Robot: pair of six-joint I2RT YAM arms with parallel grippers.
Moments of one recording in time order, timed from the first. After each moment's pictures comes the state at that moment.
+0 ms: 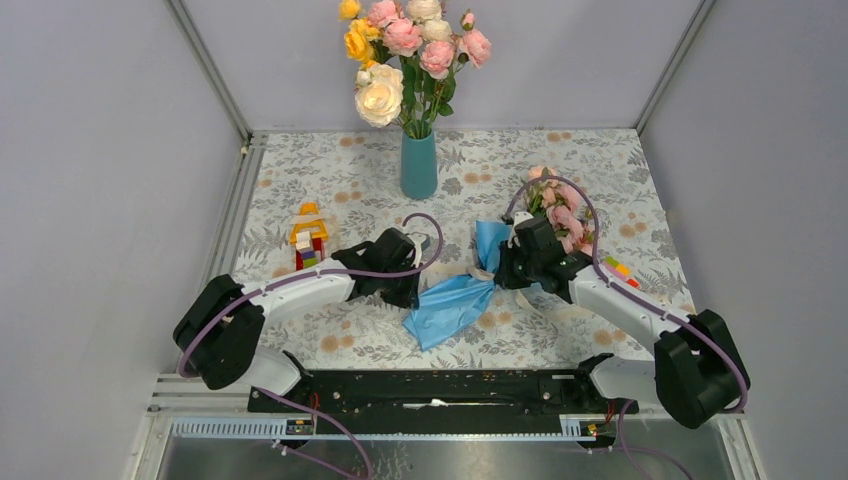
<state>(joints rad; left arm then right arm) -0.78 1.43 0.81 -0.39 0.18 -0.45 0.52 1.26 0.68 -0.32 -0.10 0.35</state>
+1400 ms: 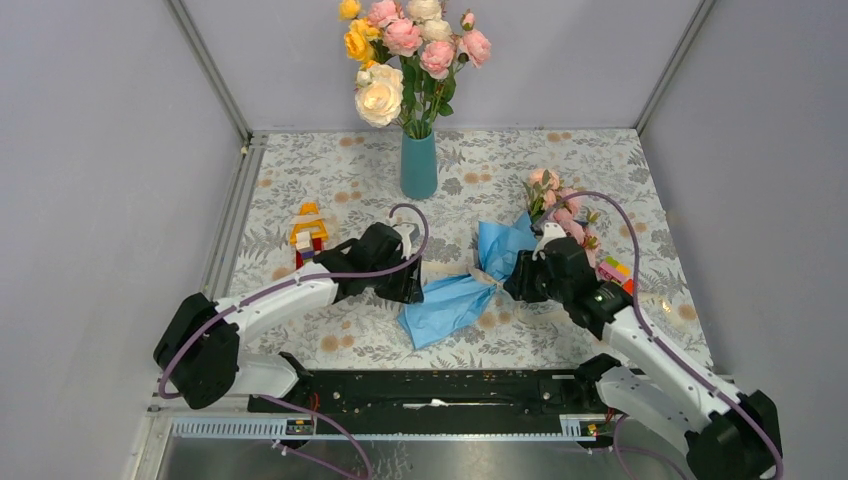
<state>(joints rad) -0.74 1.31 0.78 -0.39 0.18 -0.49 0.51 0.82 0.55 -0.43 -0.07 0.45</state>
